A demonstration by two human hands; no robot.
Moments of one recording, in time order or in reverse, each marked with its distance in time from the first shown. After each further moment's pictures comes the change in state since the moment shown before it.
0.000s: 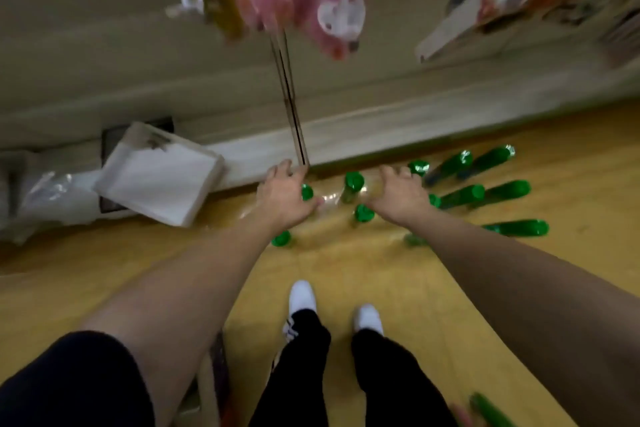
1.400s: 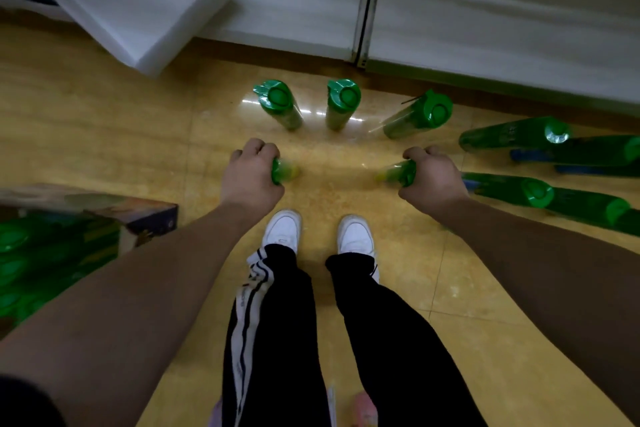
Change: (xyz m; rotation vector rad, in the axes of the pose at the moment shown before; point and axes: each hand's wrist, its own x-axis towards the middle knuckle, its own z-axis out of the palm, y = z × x) left_hand 0.037 -0.140 0.288 -0.222 0.142 -0.369; right_hand 0.188 0.058 0.232 -0.195 -0.139 -0.353
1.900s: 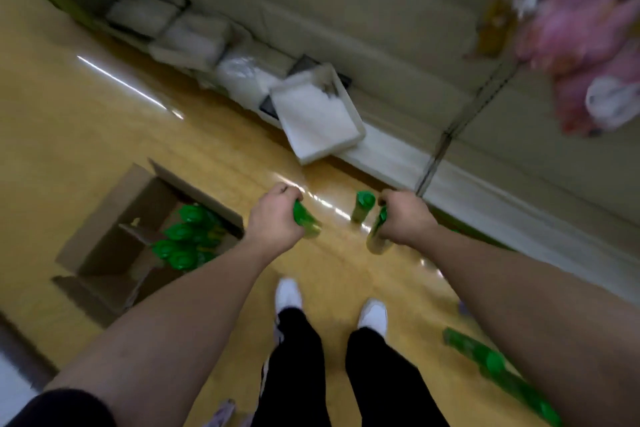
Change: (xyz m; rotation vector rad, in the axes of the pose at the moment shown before) left_hand -0.211 -0.011 -0.264 -0.189 0.285 -0.241; right_hand -0.169 -0.259 -0.189 -0.283 -0.052 -0.387
